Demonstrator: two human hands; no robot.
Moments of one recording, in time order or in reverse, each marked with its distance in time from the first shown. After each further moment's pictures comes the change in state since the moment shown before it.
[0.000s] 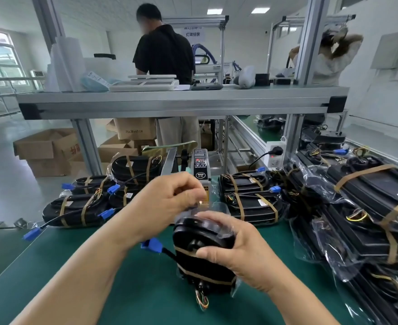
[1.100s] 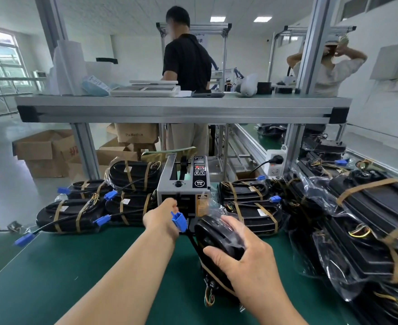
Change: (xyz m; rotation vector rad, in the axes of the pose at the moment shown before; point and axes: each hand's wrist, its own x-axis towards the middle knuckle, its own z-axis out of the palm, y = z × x) left_hand 0.063 -0.086 0.058 -1.112 0.724 -0.855; right_hand -0.006 0.009 0.008 -0.191 0.384 -0.073
